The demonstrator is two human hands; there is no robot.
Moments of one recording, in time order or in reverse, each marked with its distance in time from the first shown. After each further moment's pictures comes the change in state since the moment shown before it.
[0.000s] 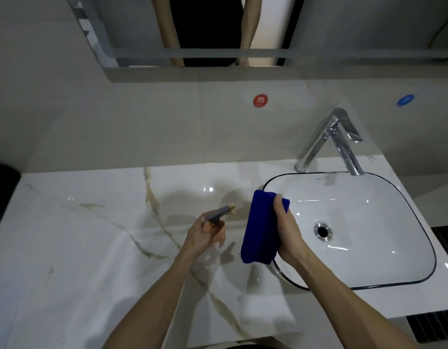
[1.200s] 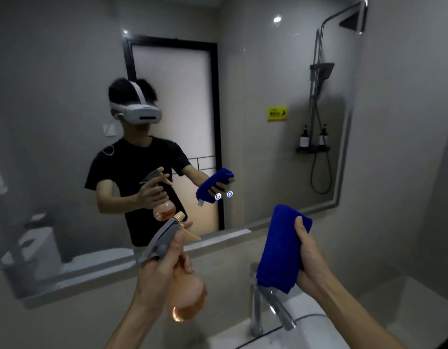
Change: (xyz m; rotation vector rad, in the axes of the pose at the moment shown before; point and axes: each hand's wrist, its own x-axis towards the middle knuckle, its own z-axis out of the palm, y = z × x) left_hand 0.027 0.386 0.049 -0.339 0.012 0.664; right_hand -0.038 -0.287 -0.105 0.541 -0.119 -0.569
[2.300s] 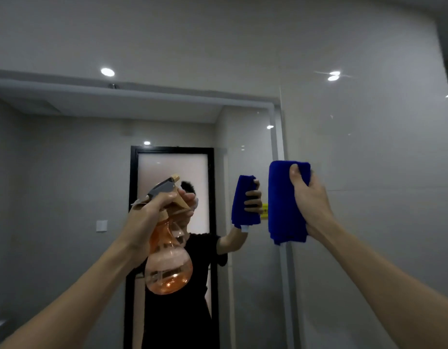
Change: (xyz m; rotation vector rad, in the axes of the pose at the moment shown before) left_hand 0.237 0.139 0.362 0.080 -0.026 0.304; right_hand 0.197 -0.456 -0.010 -0.507 -0.097 -0.790
